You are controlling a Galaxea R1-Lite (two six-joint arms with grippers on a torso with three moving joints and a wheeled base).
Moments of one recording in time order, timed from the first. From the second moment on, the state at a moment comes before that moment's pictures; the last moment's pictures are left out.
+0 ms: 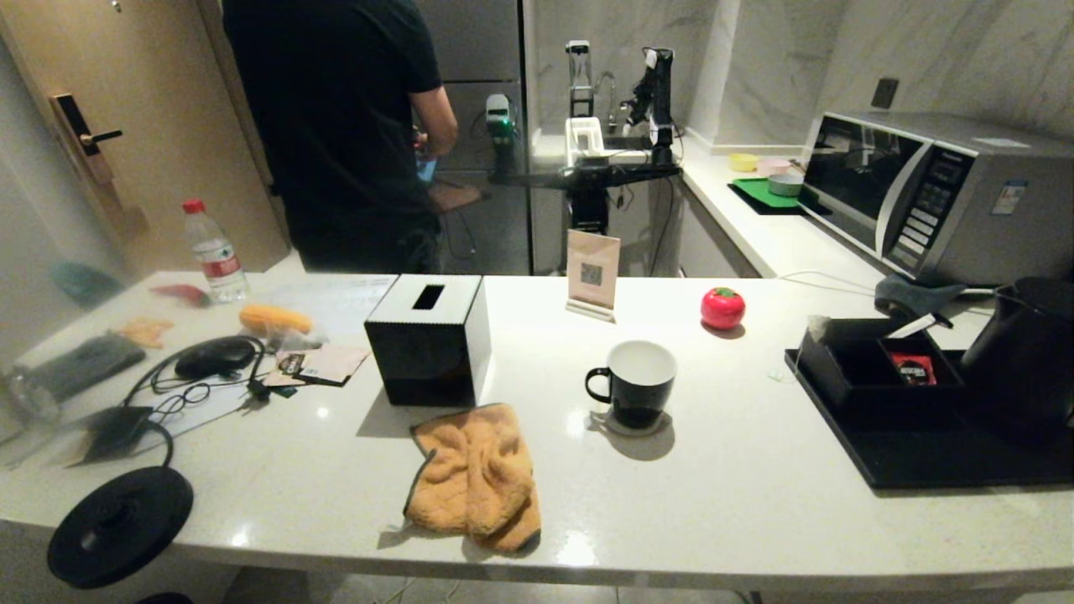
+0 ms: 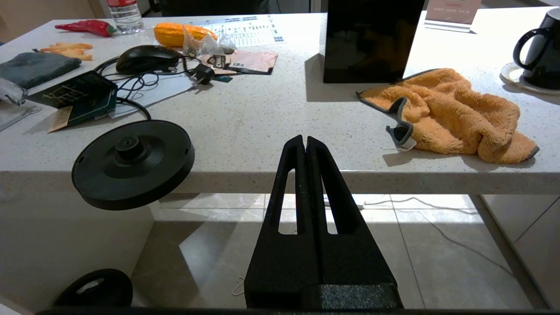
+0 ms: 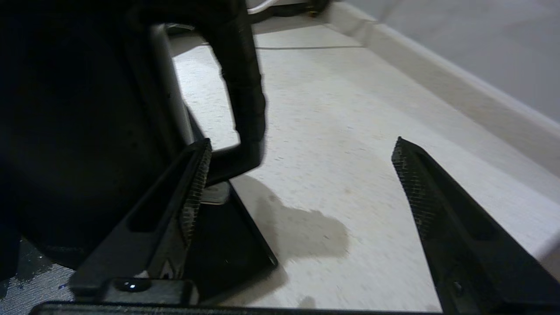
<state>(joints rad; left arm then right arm) 0.00 0.00 0.00 0.01 -0.01 0.01 -0.95 2.10 -0.61 -1.45 0.35 -0.11</state>
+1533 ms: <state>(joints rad) 0.00 0.00 0.00 0.01 -0.01 0.01 -0.92 2.18 -0.73 -1.45 0.42 -0.05</state>
